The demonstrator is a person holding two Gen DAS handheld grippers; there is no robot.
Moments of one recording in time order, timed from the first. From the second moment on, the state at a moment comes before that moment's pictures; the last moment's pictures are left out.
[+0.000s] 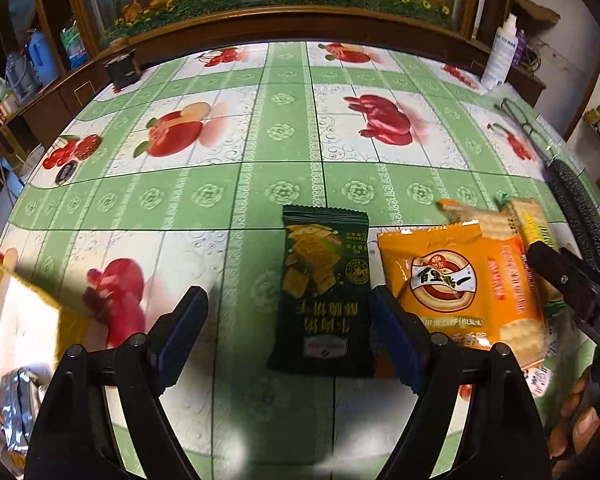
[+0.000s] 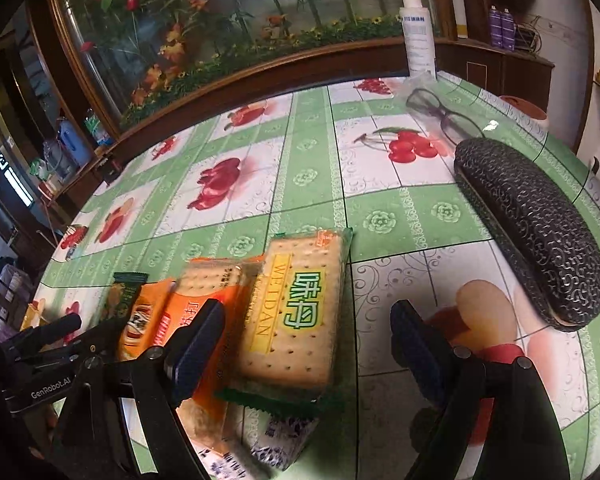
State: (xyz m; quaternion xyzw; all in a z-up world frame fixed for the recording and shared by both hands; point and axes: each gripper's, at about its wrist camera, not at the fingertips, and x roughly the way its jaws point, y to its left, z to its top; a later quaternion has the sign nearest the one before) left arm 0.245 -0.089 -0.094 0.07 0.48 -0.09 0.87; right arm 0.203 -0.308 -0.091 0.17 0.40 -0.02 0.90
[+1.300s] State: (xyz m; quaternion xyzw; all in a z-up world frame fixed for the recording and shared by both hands) left arm 0.105 0.021 -0.027 0.00 0.37 -0.05 0.93; right arm 0.085 -0.218 -0.020 0.19 0.31 0.12 0.92
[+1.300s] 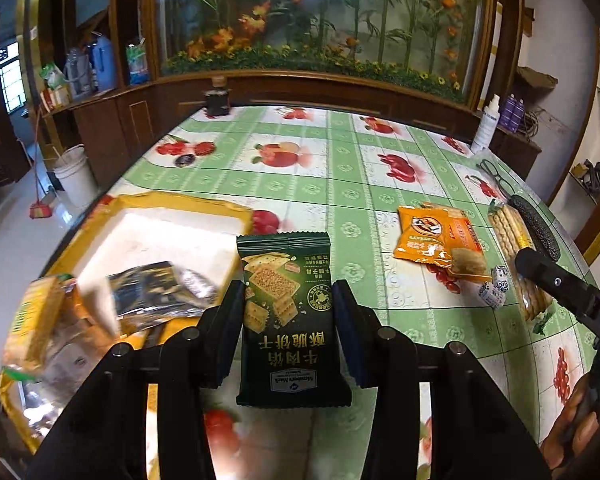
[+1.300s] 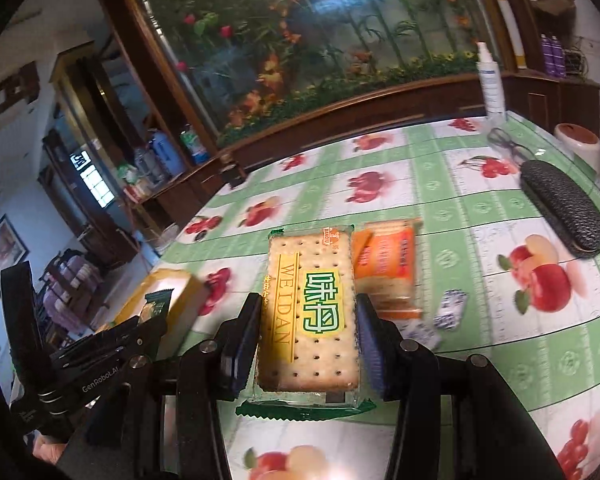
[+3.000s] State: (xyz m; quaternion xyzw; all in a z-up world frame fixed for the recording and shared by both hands) left arm 0.105 0.149 -0.044 -0.07 0.39 0.02 0.92; right arm 0.188 0.032 -0.036 0.08 0.38 0.29 0.87
